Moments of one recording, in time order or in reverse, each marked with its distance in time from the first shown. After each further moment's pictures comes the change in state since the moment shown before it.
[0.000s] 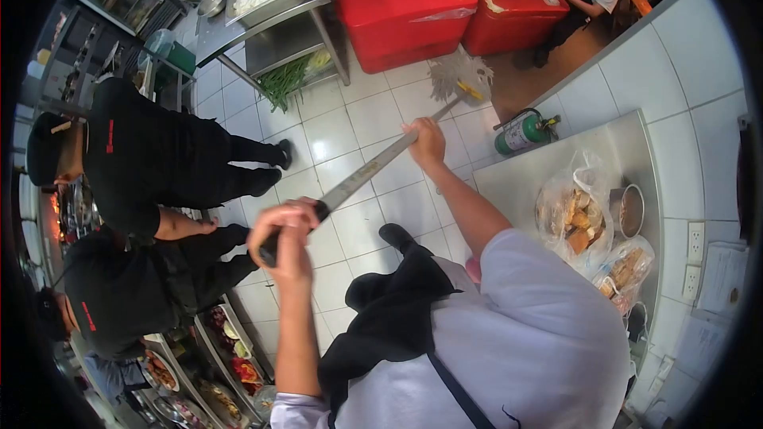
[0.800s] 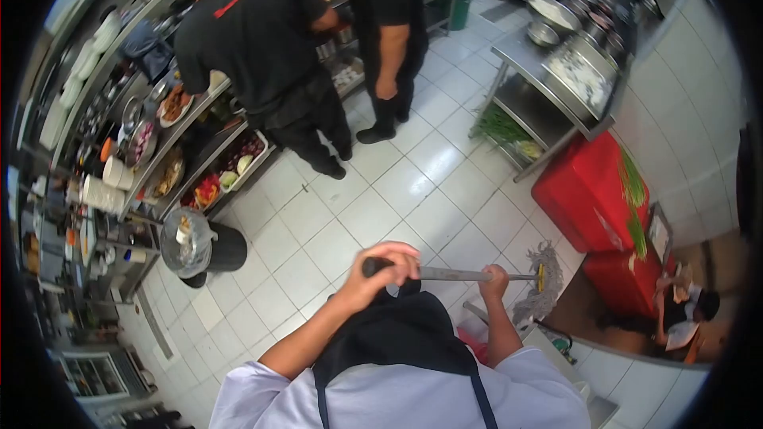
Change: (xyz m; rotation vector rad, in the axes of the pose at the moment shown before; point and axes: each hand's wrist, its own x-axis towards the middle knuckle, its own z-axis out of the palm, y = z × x) left_hand -0.169 0.082 -0.109 -0.056 0.361 -0.199; right_hand -0.111 -0.053 0.027 0.086 -0.653 -0.588
